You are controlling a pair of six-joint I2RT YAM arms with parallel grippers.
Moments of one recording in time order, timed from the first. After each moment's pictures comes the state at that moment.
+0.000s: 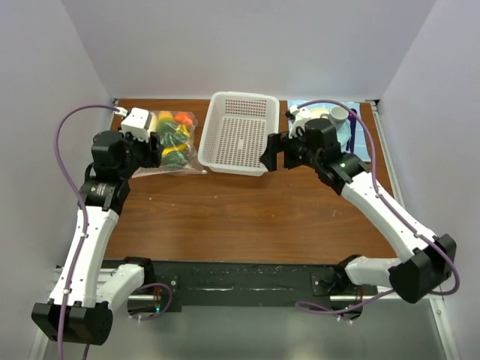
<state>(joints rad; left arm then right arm) -0.07 0.94 1.03 -0.42 0.14 0.08 0.51 1.26 1.19 -0.44 -0.12 0.24</state>
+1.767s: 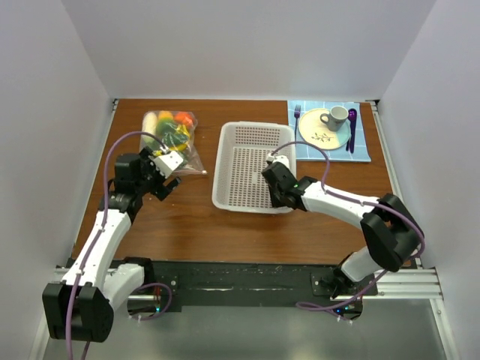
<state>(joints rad) -0.06 0.96 0.70 -0.31 0.22 0.69 0.73 1.53 0.90 -0.40 0.35 0.44</state>
